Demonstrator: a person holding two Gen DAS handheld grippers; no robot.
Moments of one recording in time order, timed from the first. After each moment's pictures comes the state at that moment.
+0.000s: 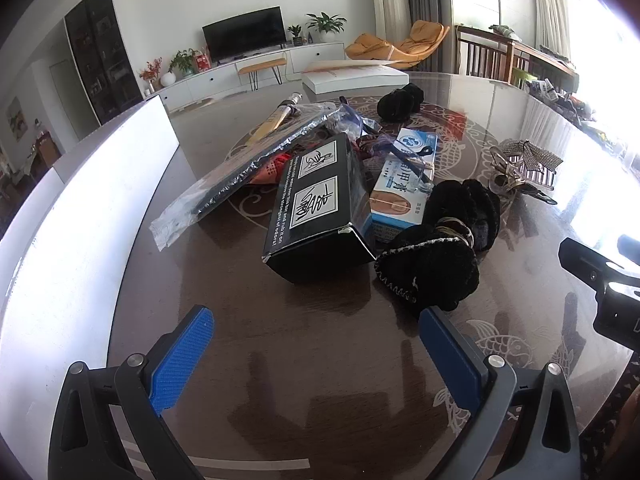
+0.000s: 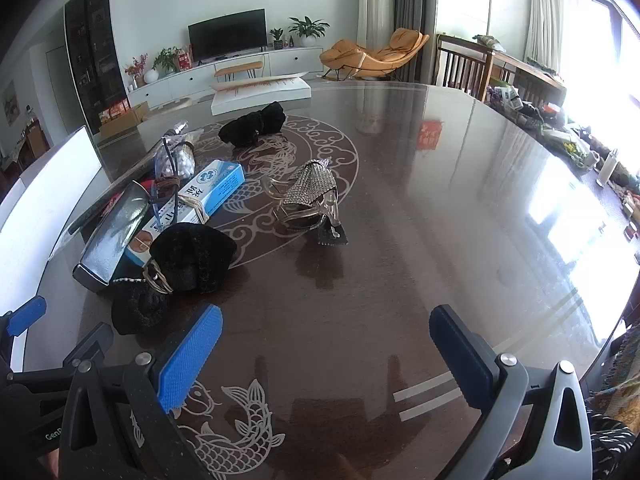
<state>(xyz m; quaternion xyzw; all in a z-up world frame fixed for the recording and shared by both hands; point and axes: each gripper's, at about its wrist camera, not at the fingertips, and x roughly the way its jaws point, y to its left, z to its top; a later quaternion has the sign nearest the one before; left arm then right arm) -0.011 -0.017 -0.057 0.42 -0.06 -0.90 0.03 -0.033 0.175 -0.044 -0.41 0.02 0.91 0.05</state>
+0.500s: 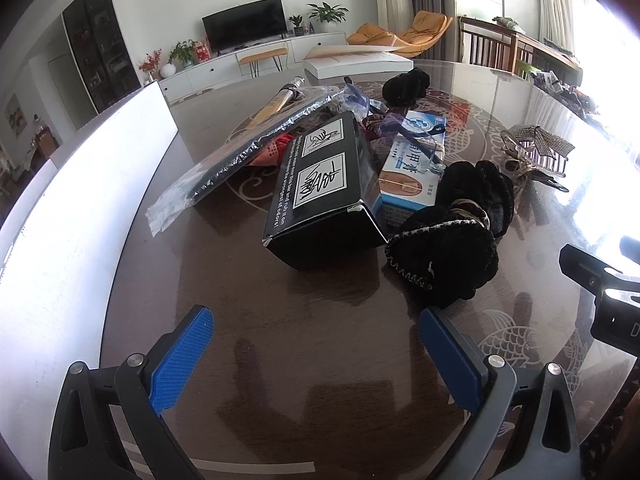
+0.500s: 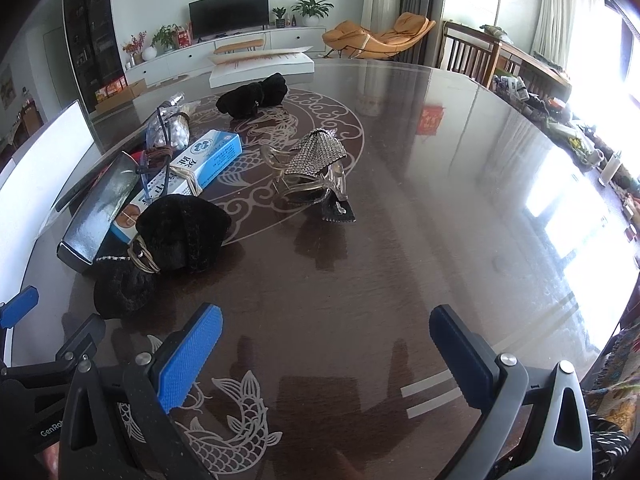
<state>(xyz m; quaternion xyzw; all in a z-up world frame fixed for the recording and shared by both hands) -0.015 -0.021 -0.067 0.44 -0.06 -0.90 0.04 -0.045 0.169 -0.059 -0.45 0.00 0.89 0.05</state>
